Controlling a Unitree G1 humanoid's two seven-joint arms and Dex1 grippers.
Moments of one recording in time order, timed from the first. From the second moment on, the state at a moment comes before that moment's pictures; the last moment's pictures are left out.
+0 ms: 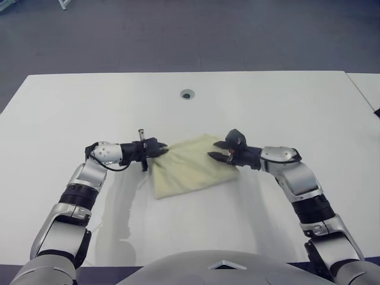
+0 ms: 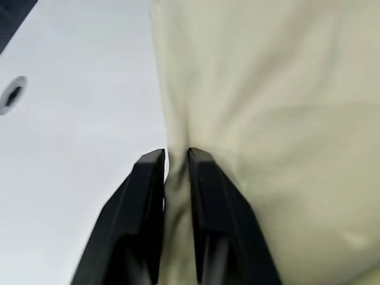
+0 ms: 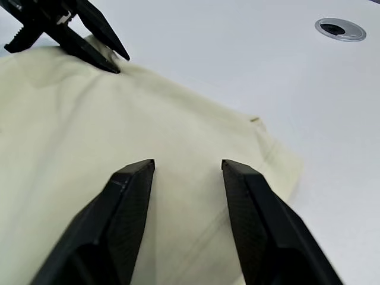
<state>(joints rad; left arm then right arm) -0.38 0.59 -0.26 0.52 0.12 -0.36 -0.90 -0.29 -0.43 0.27 -0.03 0.16 0.55 0.78</state>
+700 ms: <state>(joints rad) -0.37 0.66 -0.04 0.36 -0.22 -0.16 -1.01 -0.46 -0.35 0.16 -0.06 0.40 0.76 0.80</state>
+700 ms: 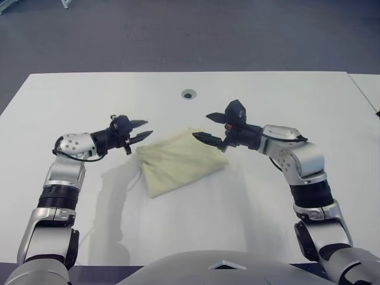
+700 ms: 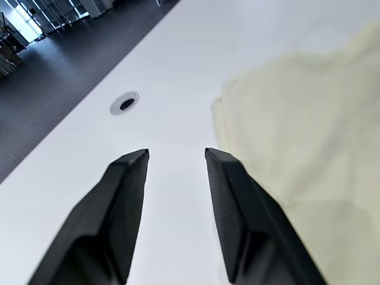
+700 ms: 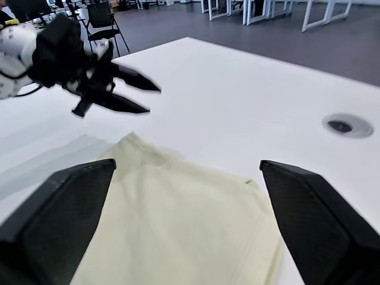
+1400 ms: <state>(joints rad) -0.32 0.80 -0.17 0.50 0.07 -0.43 -1.00 -0.82 -0.17 0.18 0.77 0.42 0.97 0.89</state>
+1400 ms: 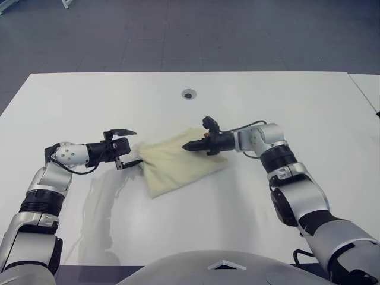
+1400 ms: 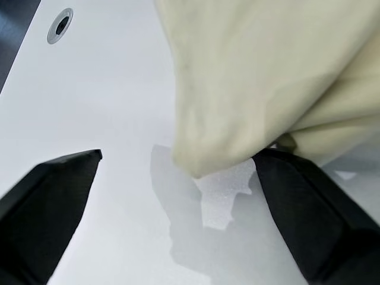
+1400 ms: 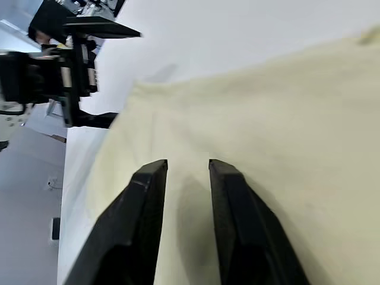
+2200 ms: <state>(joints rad) -0.55 0.65 -0.04 0.60 0.11 -0.37 -0.56 -0.60 -0.44 -0.59 0.70 0.53 0.68 -0.11</state>
